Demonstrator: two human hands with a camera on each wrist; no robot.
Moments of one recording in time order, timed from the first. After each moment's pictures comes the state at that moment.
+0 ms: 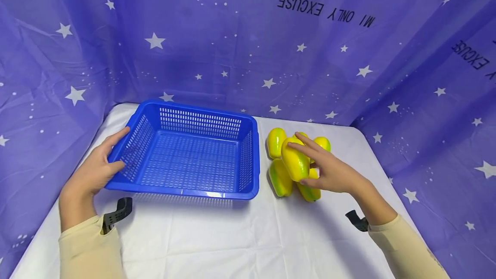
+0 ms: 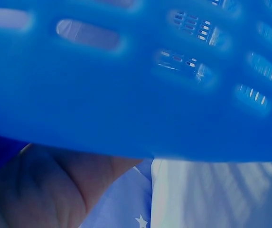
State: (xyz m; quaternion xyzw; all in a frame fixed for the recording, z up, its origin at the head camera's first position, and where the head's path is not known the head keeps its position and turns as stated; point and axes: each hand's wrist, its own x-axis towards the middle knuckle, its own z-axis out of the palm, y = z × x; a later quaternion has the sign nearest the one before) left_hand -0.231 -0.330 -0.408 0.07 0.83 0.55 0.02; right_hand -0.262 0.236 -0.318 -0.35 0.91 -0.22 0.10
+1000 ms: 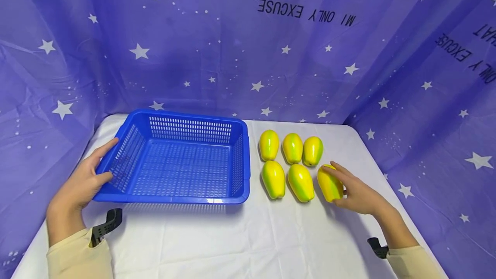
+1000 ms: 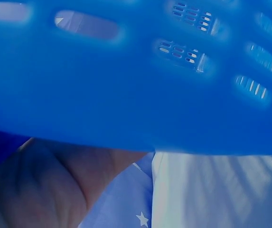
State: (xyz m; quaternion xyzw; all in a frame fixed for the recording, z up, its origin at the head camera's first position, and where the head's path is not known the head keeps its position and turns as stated) left_hand -0.228 -0.327 -0.412 0.08 0.84 0.54 0.00; right_hand -0.228 0.366 -0.387 -0.19 0.96 -0.20 0.09
